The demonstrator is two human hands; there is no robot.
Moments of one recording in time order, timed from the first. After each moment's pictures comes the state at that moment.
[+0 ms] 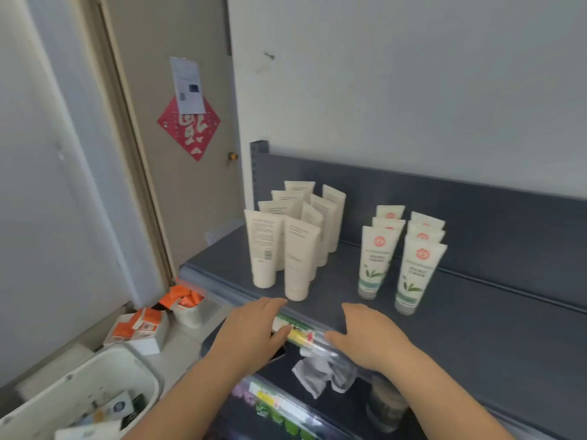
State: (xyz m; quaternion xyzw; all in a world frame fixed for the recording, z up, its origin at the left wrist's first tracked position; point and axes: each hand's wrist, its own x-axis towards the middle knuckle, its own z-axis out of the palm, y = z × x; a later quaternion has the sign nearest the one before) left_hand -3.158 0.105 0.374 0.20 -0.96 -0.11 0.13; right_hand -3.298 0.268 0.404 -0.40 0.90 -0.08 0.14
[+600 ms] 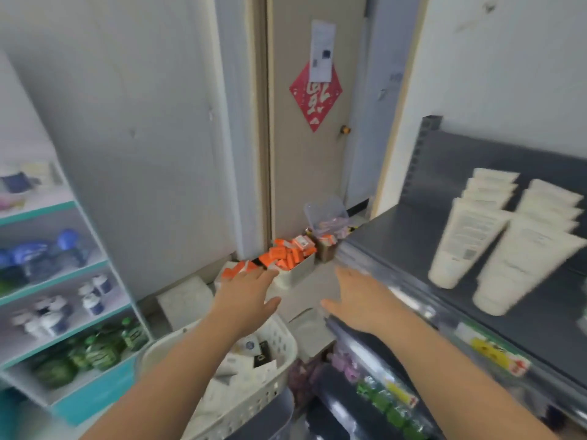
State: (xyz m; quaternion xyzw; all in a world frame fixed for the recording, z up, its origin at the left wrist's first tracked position) left_hand -2.930 -0.103 0.344 0.40 -0.91 -0.03 0.07; right_hand -3.118 0.018 0.392 -0.58 0.80 -0.06 0.11
